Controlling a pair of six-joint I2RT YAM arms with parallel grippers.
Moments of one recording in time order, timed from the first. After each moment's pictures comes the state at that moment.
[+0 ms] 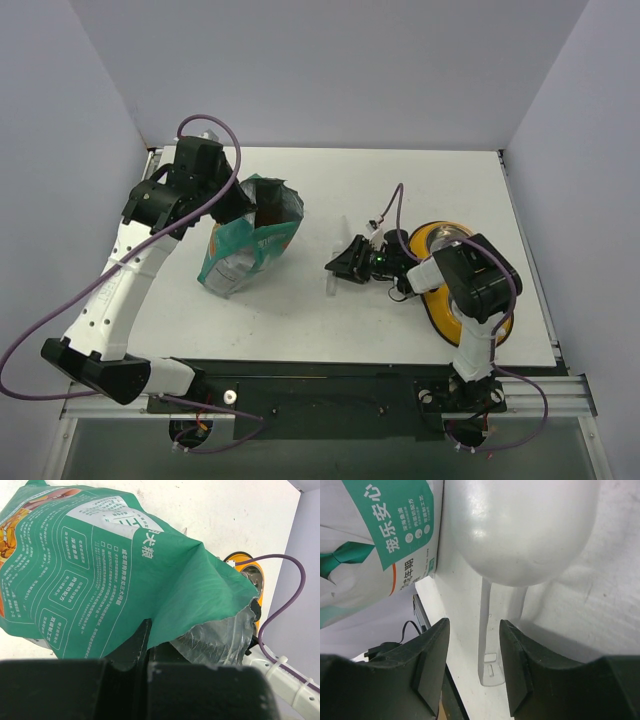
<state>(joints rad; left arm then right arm) -0.43 1.36 1.70 -1.07 -0.05 -0.82 0.42 1.93 0.63 0.81 -0.64 0.99</state>
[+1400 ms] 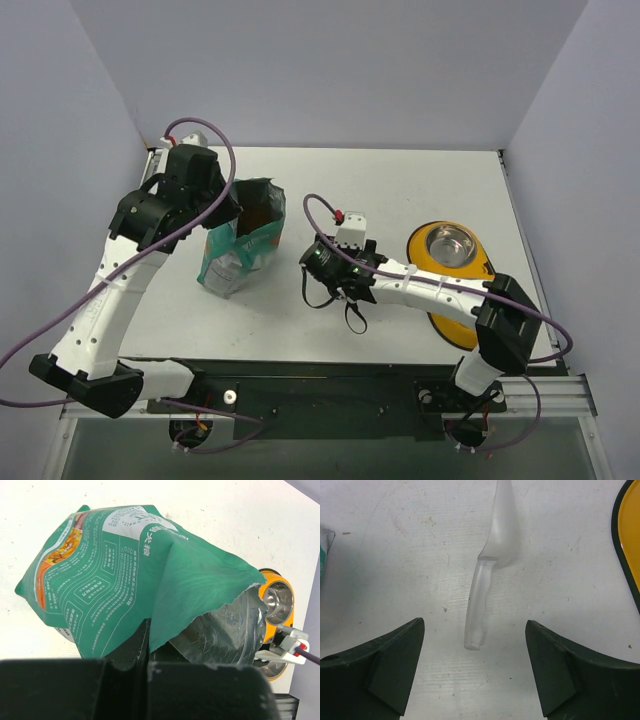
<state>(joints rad) -0.47 1.30 1.71 -1.11 -0.23 -0.76 1.01 1.59 1.14 -0.56 0.79 0.92</state>
